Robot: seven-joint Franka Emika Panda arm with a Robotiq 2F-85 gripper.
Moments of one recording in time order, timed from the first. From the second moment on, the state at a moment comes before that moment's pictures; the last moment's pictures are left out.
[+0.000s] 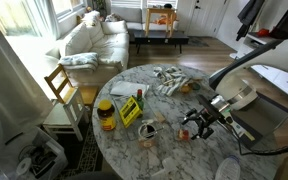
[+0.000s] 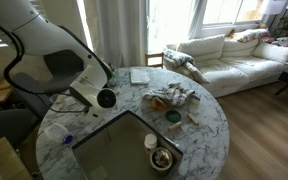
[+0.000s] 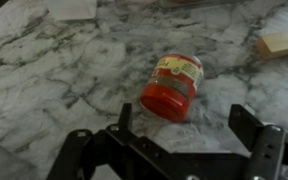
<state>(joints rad) -0.09 0.44 -0.10 -2.29 1.35 2.28 0.60</state>
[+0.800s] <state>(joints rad) -0.08 0.45 -0.11 -2.28 1.37 2.21 0.60</state>
